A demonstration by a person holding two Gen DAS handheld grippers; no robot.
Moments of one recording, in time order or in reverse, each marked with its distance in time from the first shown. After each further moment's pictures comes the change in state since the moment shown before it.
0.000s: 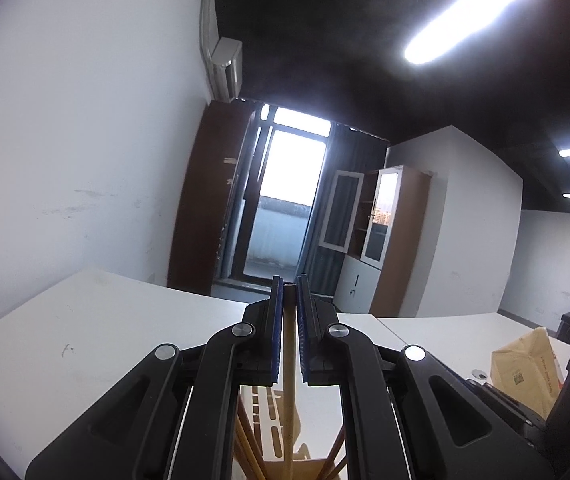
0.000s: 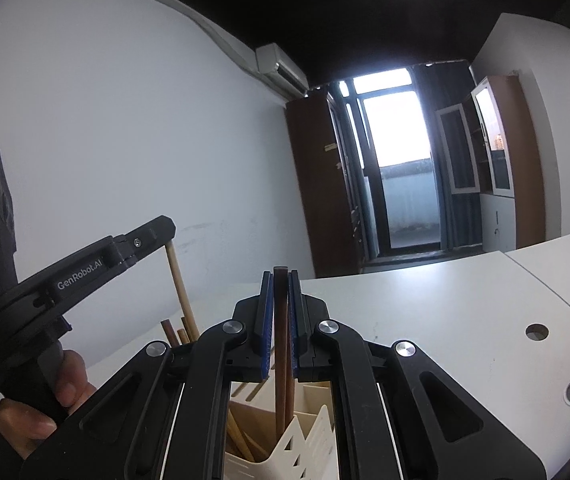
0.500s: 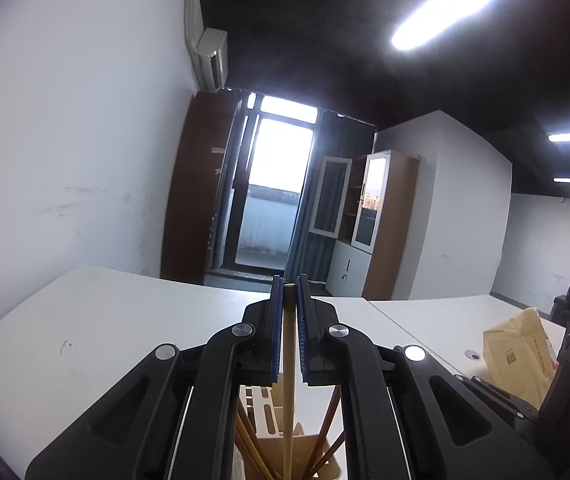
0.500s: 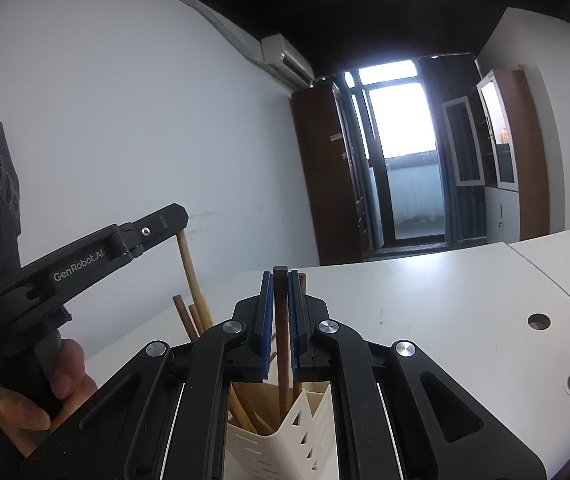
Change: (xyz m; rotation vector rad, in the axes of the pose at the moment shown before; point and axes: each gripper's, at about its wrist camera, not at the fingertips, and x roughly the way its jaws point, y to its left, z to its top) left arm 0.002 0.006 -0.002 0.030 0.047 -0.032; right arm -0.005 0.003 -0.007 0.003 0.031 0.014
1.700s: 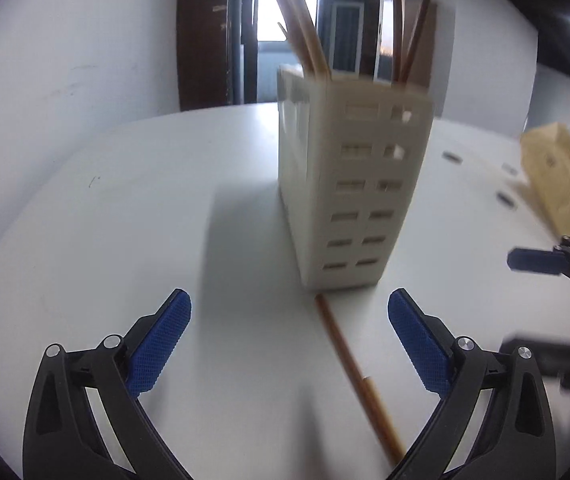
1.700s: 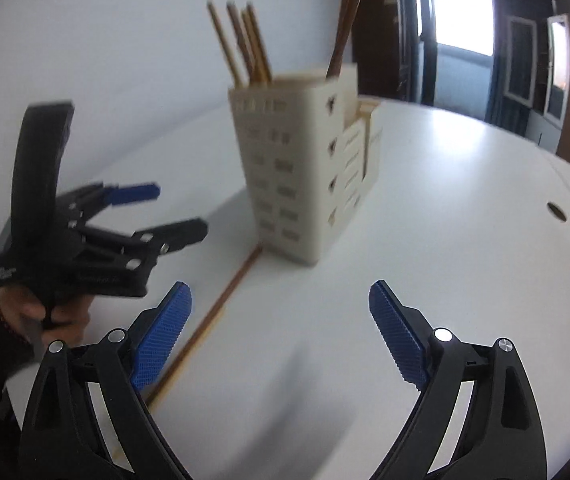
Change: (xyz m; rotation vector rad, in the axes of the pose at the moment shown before) left arm -0.003 0.047 -0.197 0.164 0.590 0.115; right arm -0.020 0.010 -0.158 -0.198 0.666 0.100
